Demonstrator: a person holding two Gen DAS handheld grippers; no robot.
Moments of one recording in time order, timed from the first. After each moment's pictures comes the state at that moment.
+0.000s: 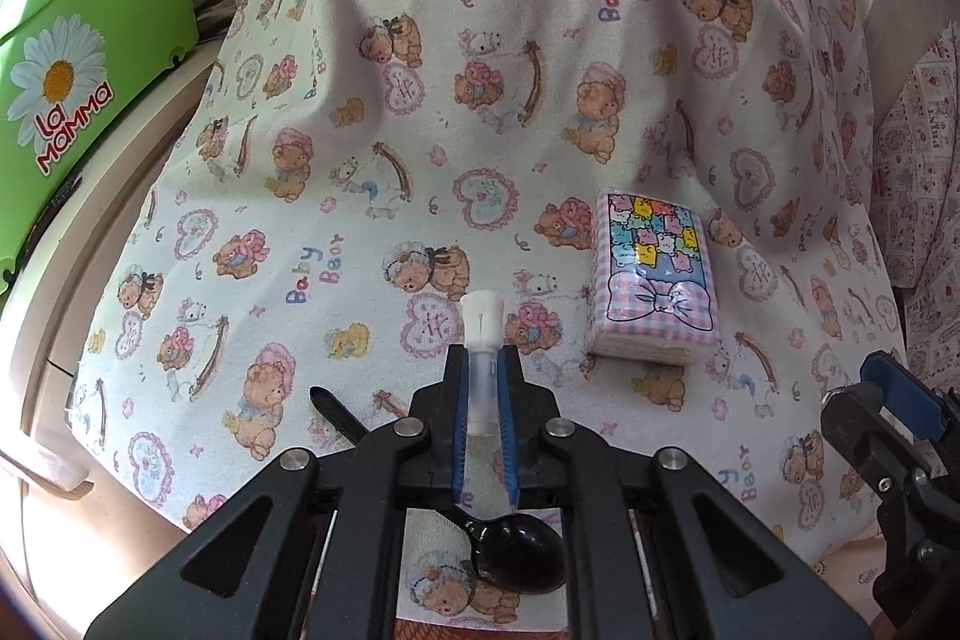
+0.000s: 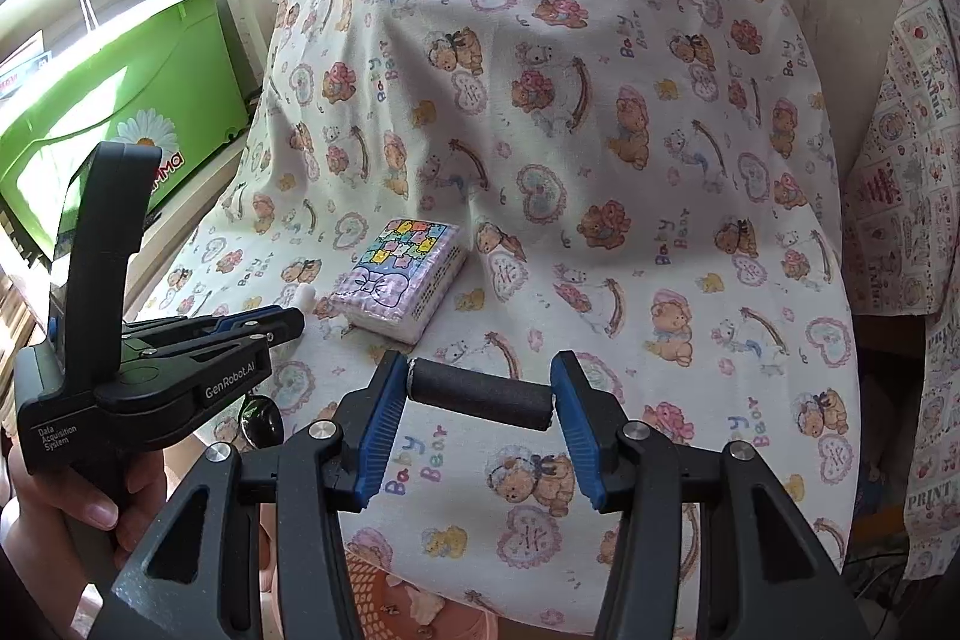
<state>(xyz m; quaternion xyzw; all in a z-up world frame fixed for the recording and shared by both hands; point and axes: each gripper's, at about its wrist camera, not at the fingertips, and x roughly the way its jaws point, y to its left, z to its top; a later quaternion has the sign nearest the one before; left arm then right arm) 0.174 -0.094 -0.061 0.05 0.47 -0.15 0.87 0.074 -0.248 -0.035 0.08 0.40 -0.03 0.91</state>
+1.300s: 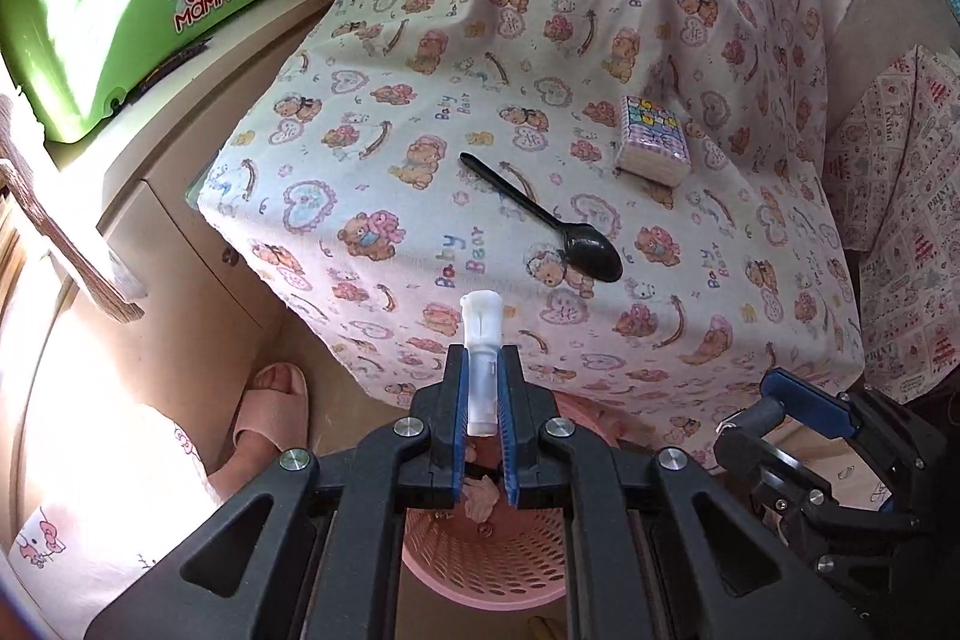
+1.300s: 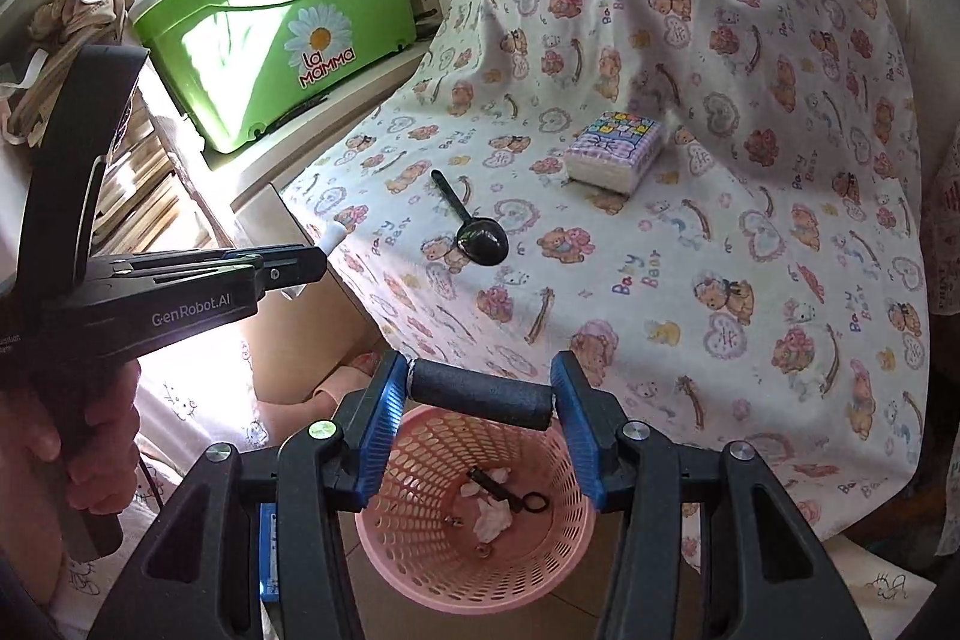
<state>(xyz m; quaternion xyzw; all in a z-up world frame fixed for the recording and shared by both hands) 0.051 0.002 -0.049 -0.01 0.50 -0.14 0.85 -0.016 -0.166 -0.047 0.05 0.44 0.13 0.89</state>
